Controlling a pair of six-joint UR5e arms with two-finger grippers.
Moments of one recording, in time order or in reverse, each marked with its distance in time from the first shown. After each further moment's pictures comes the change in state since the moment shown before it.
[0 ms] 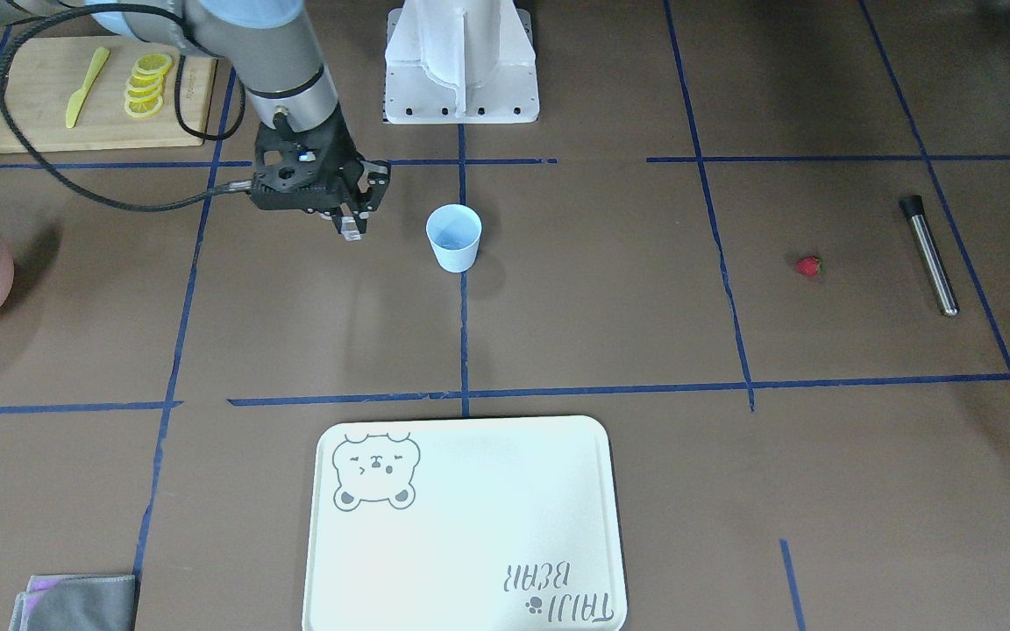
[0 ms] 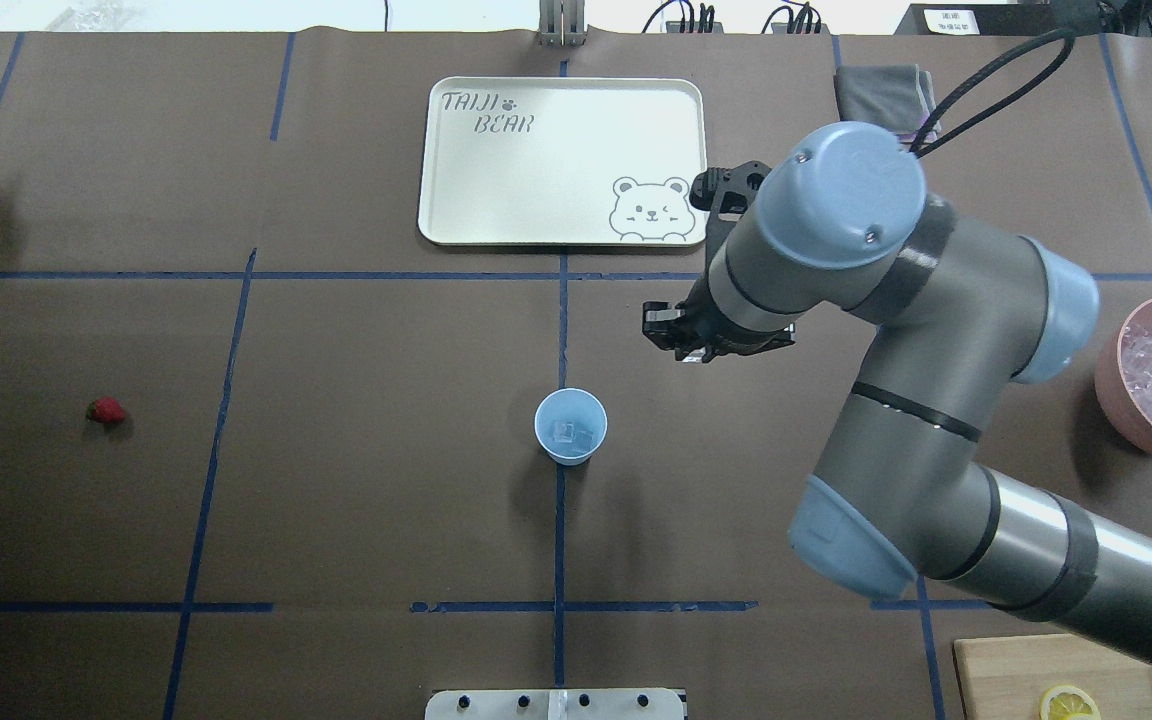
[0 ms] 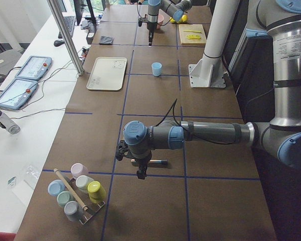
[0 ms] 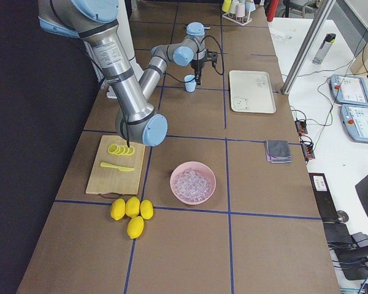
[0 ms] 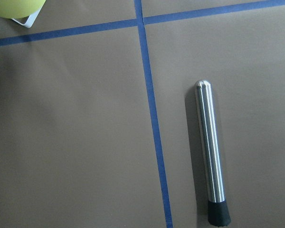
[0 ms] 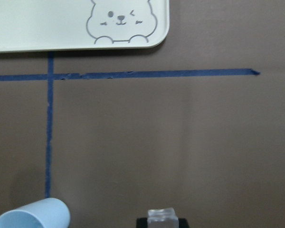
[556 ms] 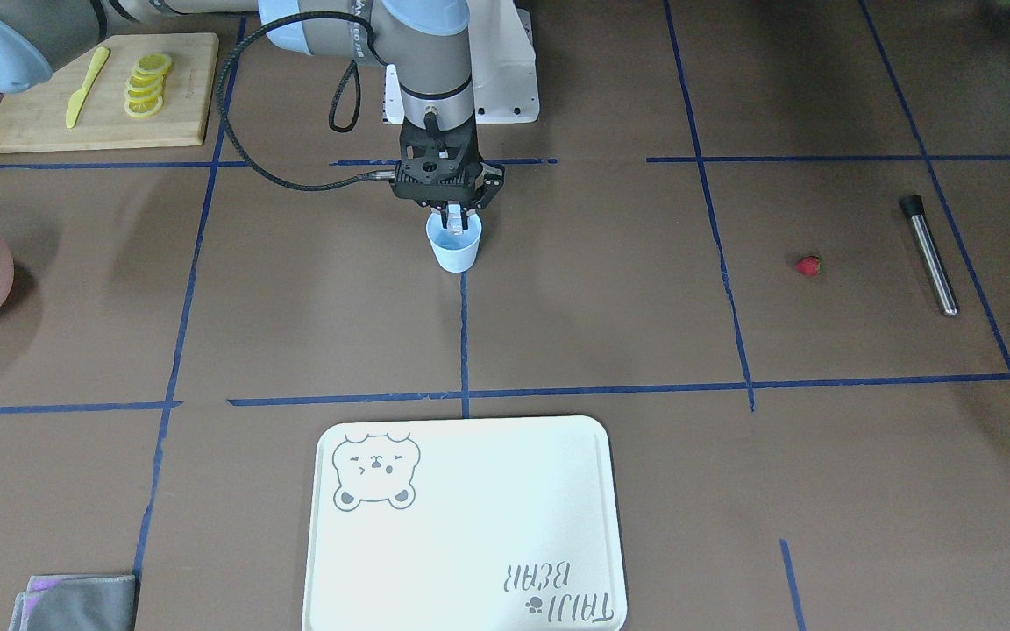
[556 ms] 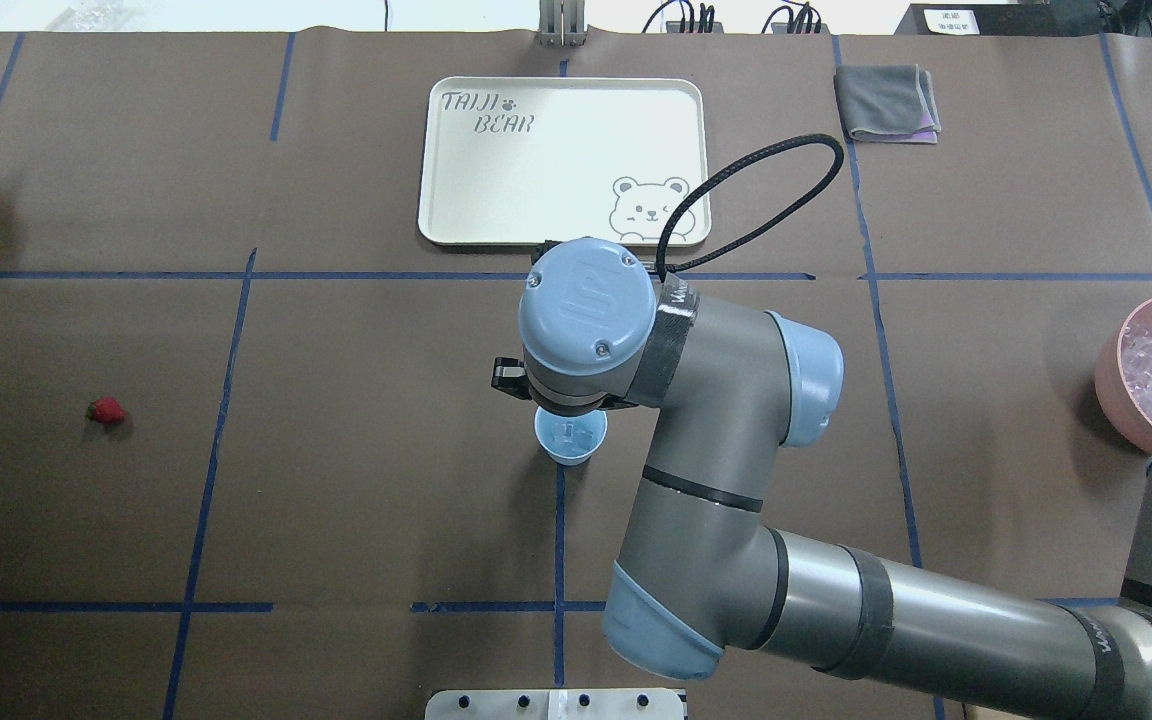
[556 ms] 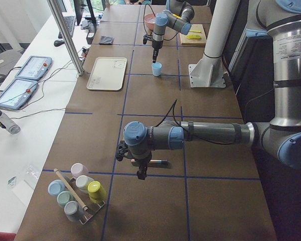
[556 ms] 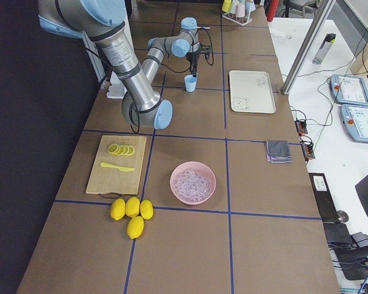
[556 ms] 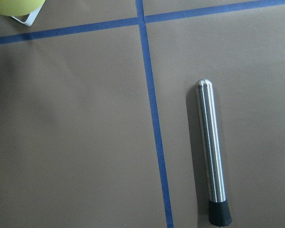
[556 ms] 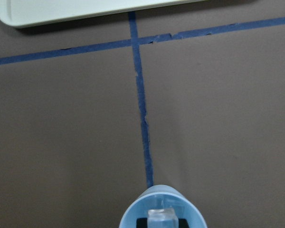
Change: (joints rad) left arm -0.001 0.000 0.003 0.000 0.000 0.000; right arm -0.145 0.183 -0.184 0.000 -0.133 0.156
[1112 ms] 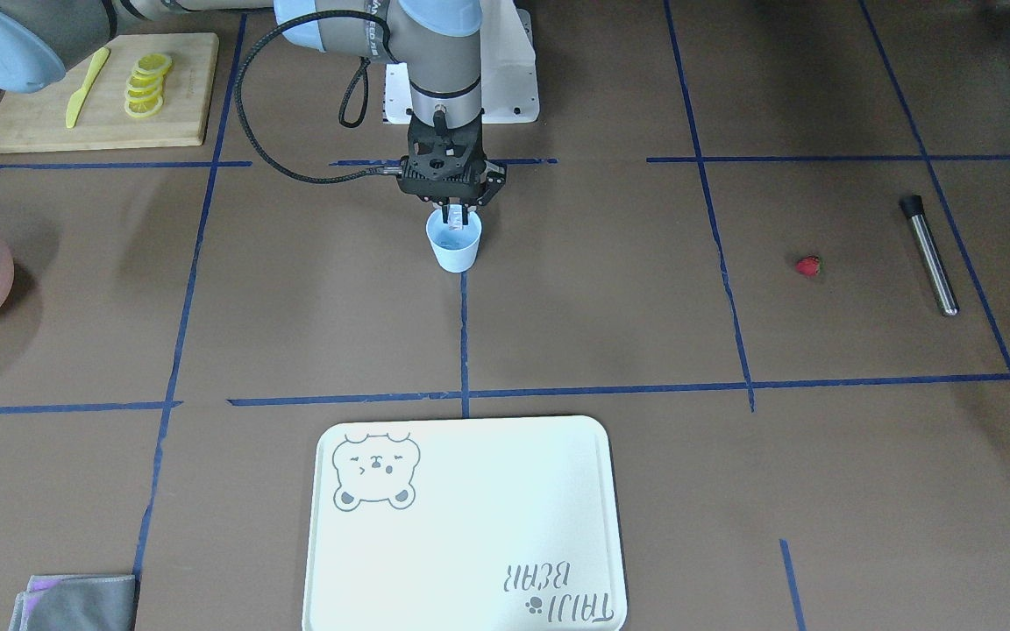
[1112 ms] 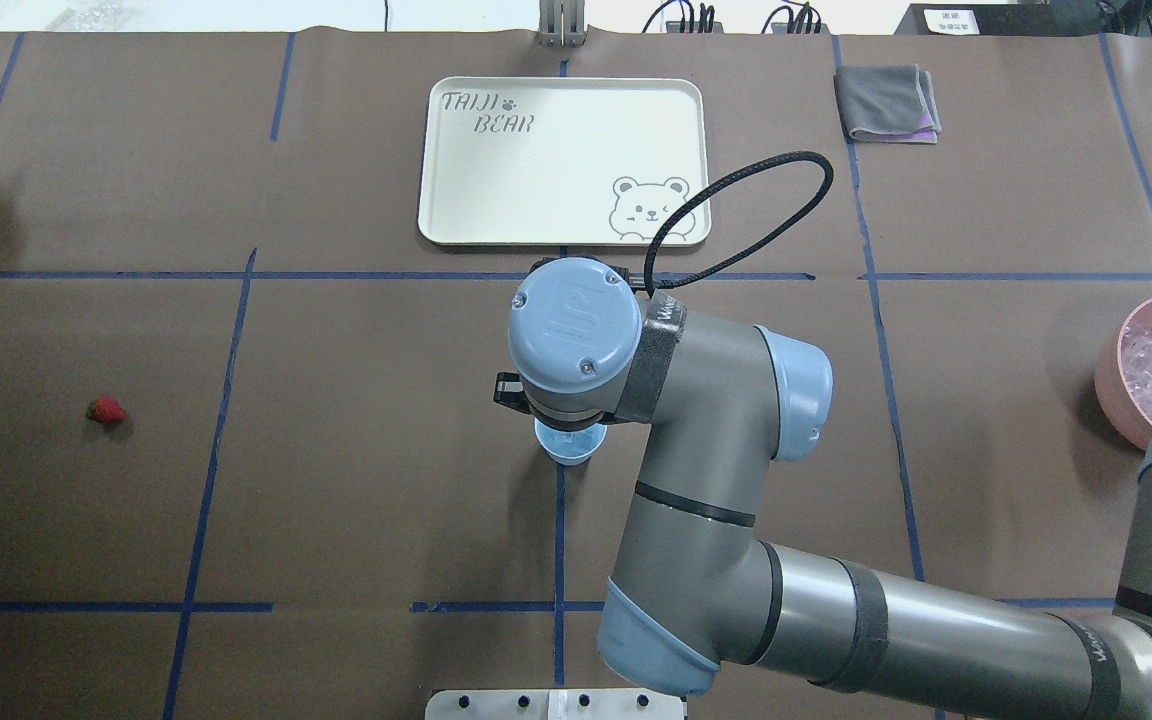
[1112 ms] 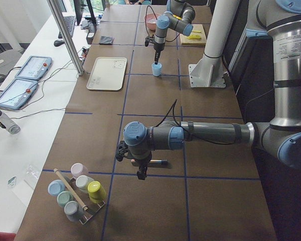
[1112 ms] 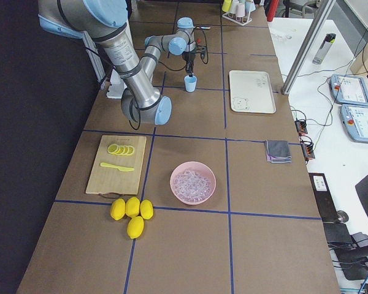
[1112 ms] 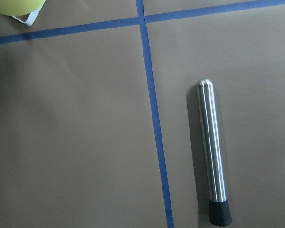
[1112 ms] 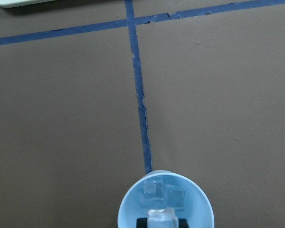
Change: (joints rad) left arm 0.000 0.000 0.001 0.000 0.000 0.000; right arm -0.011 -0.003 0.005 -0.043 -0.006 0.007
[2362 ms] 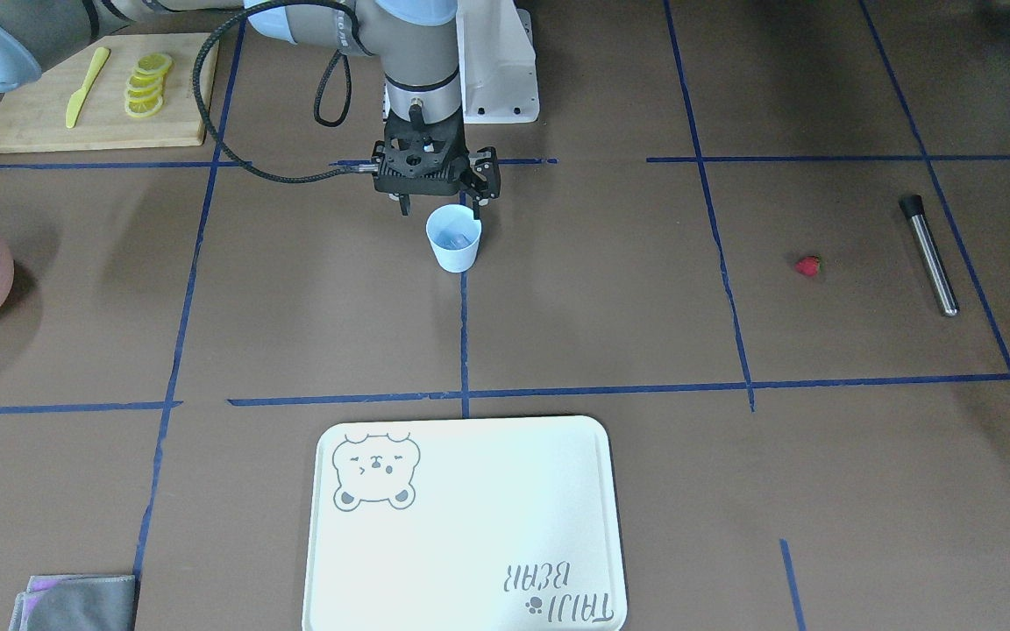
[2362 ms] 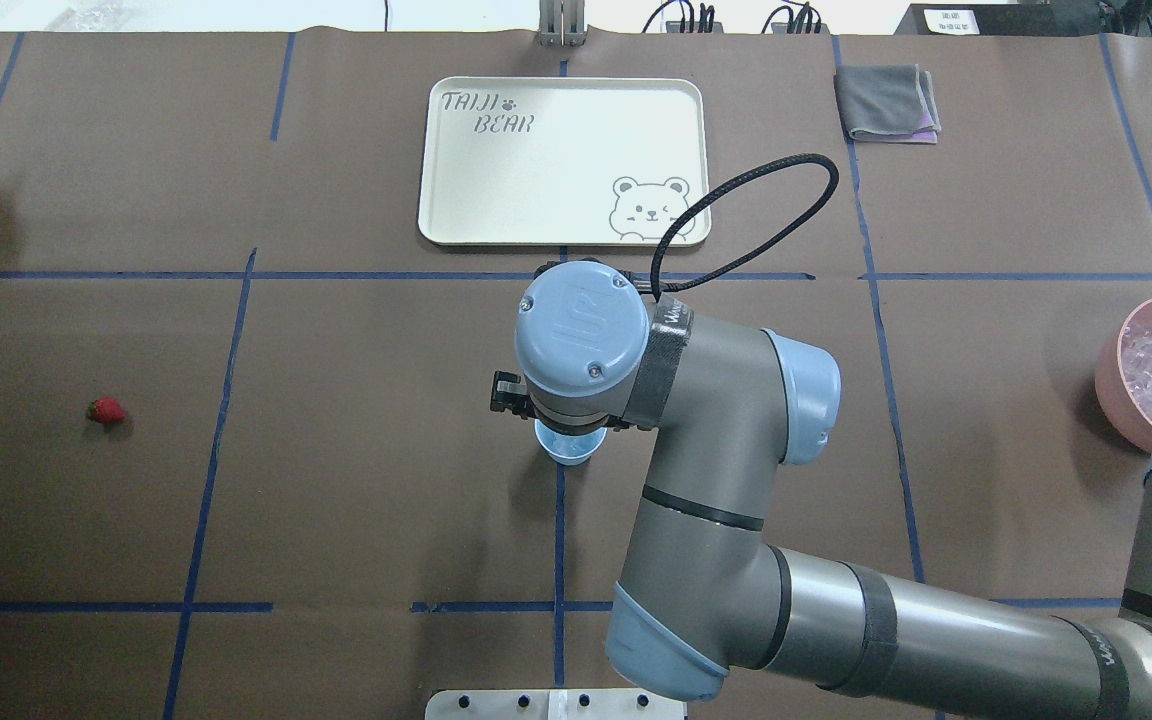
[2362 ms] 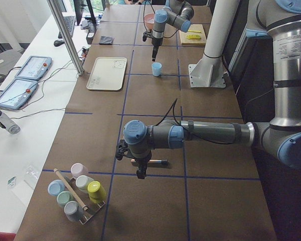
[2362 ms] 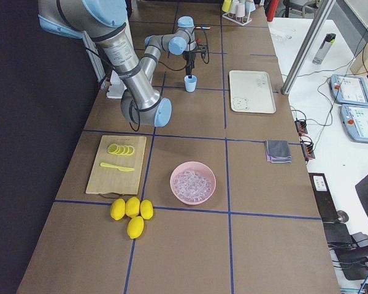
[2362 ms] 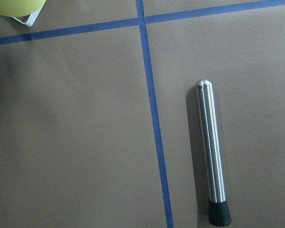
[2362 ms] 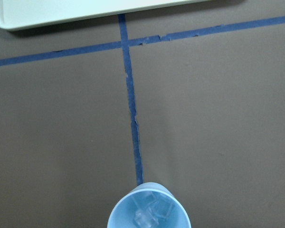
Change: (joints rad) left arm 0.000 0.000 -0.014 0.001 0.008 0.000; right arm 0.082 -0.037 0.071 -0.007 0.063 -0.056
